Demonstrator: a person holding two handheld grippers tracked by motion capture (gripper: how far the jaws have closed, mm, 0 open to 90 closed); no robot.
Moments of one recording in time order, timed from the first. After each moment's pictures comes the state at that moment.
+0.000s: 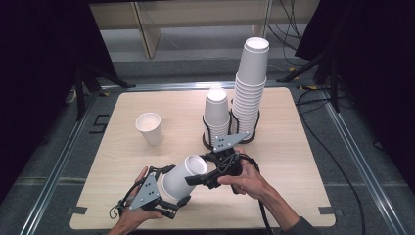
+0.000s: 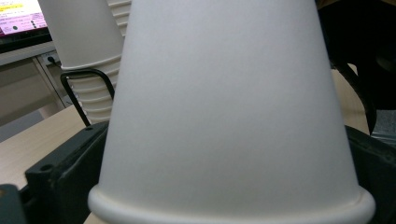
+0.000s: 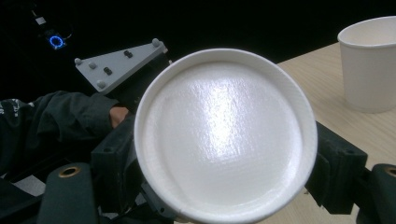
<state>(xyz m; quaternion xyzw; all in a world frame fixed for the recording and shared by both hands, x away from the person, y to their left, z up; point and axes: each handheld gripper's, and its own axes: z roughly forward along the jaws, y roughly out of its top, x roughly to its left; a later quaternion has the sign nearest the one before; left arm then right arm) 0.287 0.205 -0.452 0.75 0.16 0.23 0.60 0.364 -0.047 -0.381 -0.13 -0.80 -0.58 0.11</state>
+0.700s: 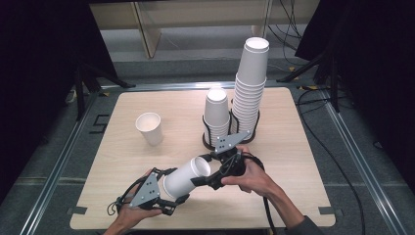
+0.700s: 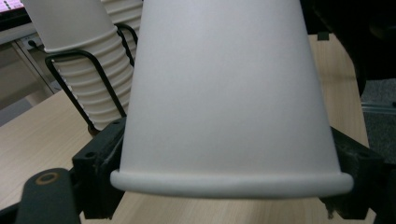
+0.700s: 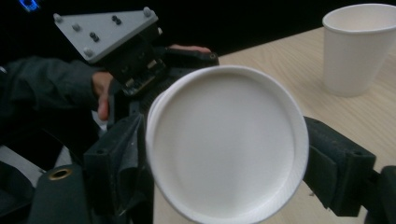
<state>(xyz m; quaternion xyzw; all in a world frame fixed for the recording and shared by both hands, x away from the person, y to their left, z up) 0.292 0.208 -0.450 0.79 0.14 0.21 0.56 0.362 -0.056 -0.375 -0.12 -0.84 -0.52 0.07</state>
